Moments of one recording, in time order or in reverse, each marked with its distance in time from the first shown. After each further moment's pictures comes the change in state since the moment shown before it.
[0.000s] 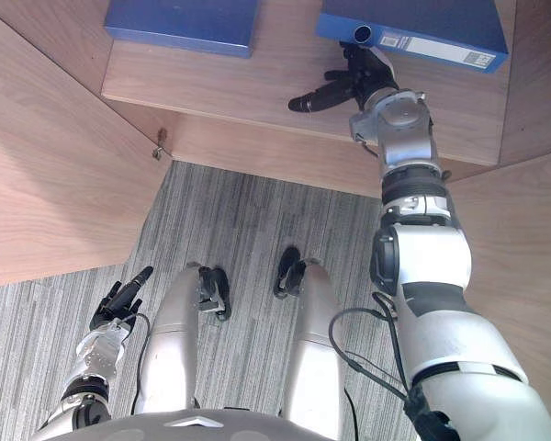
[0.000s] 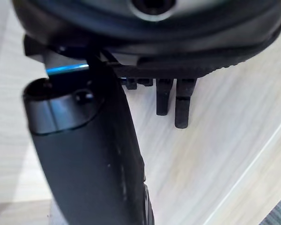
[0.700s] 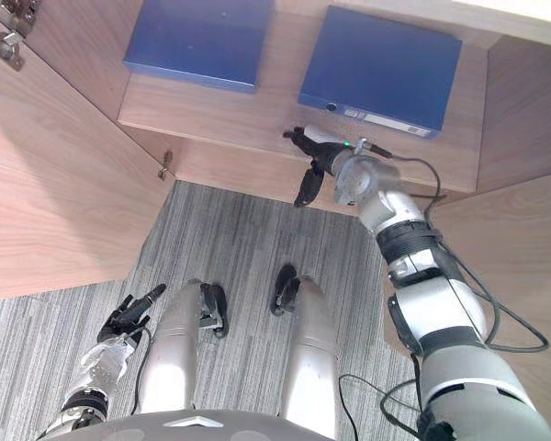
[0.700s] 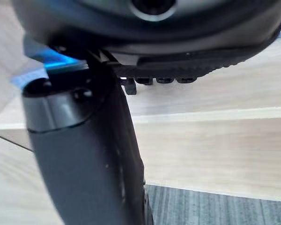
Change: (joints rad) left arm 0.074 0.007 -0.157 0.043 0.036 -0.002 -0.018; right arm 0.314 -0.135 0.504 -0.307 -0.312 -0.133 0.084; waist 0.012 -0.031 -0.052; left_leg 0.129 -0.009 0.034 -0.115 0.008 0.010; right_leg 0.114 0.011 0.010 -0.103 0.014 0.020
